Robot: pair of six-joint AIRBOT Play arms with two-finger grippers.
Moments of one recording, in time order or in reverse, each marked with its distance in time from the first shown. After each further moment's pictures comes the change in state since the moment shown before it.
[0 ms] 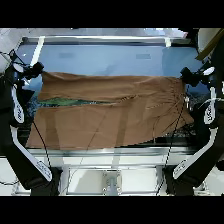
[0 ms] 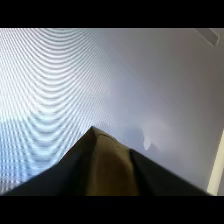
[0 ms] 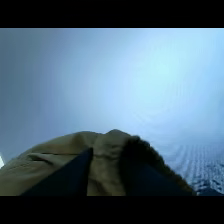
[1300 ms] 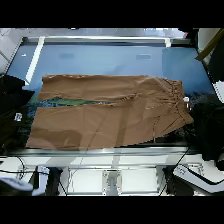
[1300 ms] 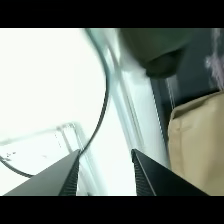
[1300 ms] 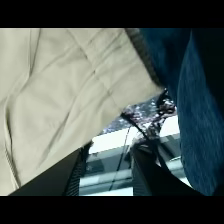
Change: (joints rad) left arm 0.948 1.276 -1.314 0.269 -0.620 0.049; right arm -0.325 0.869 -0.808 -0.144 0.518 -0.433
